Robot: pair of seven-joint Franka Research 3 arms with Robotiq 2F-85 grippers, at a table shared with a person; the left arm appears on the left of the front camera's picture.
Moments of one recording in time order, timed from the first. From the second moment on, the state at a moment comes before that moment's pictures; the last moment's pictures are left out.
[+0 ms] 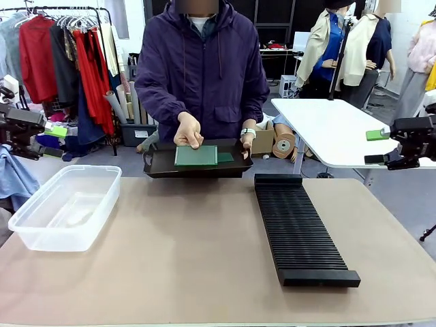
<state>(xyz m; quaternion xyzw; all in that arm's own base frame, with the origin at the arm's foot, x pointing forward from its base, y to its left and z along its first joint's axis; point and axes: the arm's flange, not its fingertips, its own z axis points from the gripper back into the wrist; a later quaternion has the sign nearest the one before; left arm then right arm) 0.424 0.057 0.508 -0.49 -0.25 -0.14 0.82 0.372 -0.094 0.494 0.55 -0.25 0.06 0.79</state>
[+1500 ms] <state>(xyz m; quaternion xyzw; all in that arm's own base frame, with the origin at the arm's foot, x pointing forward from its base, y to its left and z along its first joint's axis) 0.424 0.057 0.508 -0.49 -0.25 -0.14 0.82 0.402 -0.045 0.467 0.56 -0.26 0.04 0.79</state>
